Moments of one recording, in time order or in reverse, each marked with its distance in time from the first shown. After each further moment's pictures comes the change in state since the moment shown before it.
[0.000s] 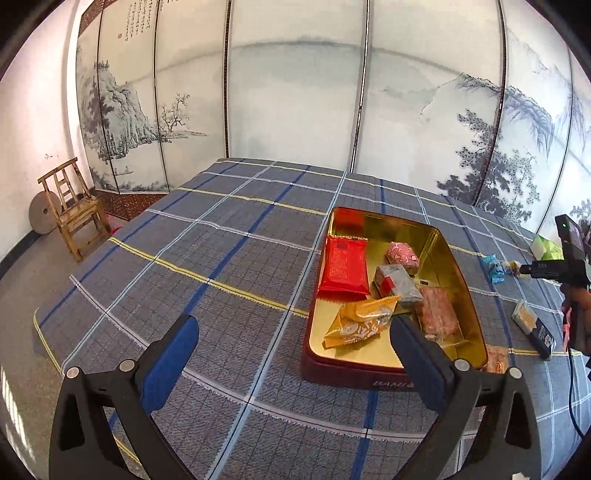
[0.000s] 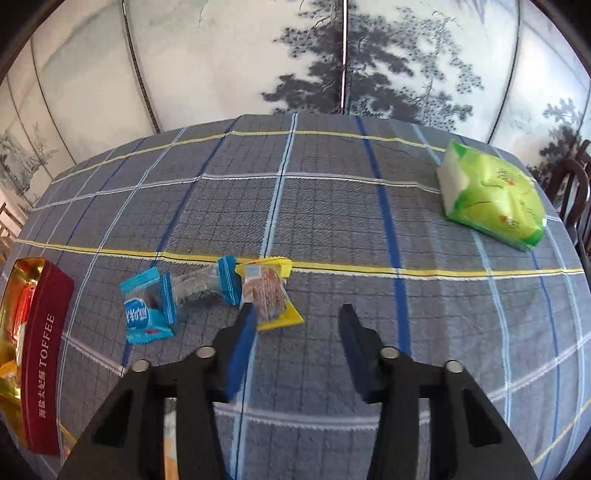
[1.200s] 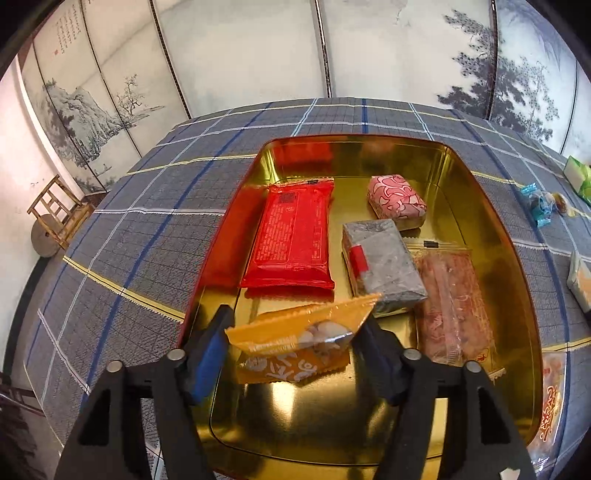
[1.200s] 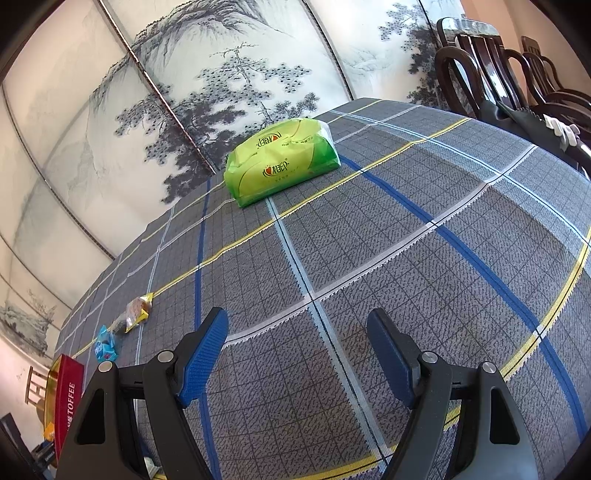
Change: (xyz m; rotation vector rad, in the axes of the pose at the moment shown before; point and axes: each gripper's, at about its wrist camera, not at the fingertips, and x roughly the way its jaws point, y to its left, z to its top) left arm 0.119 -0.083 0.012 0.184 0.220 0.080; right arm -0.069 -0.180 -0.134 0.547 -0.275 0.060
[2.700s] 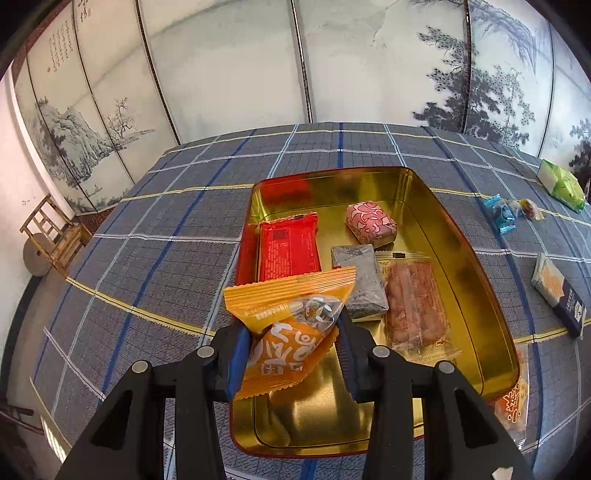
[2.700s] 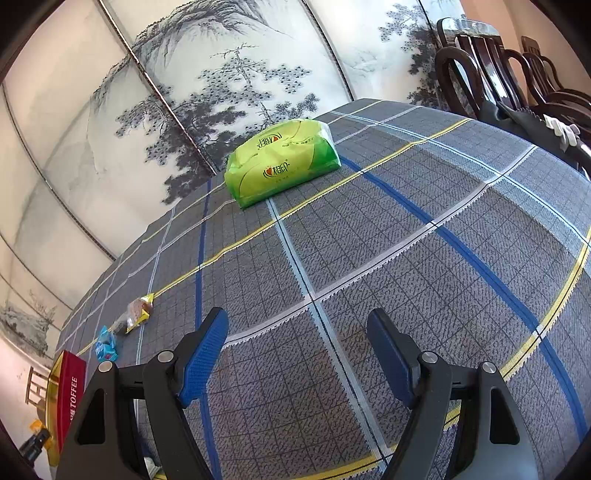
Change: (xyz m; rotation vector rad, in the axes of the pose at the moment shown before) left arm -0.038 -0.010 0.002 0.046 -0.054 -0.044; right arm 0.005 0.004 -0.001 0.001 -0.006 0.000
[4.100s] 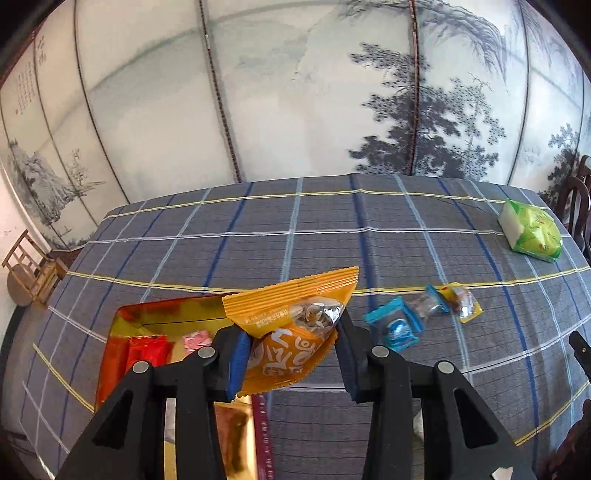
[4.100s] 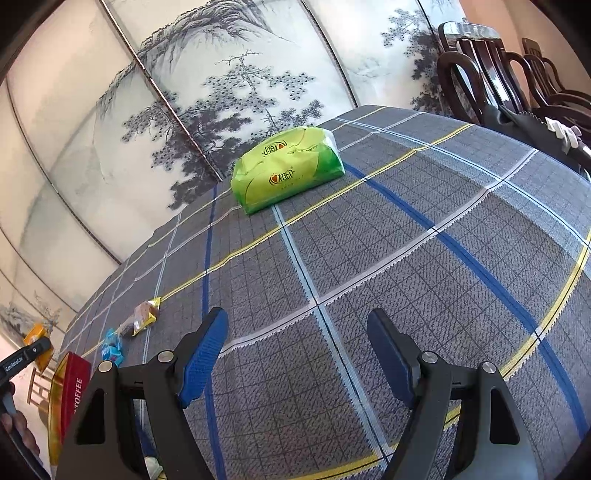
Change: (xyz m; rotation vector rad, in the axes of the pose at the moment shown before) left arm 0.002 -0.151 0.120 0.046 -0.085 -0.049; right arm -0.007 0.001 0.003 -0.001 -0.023 0.018
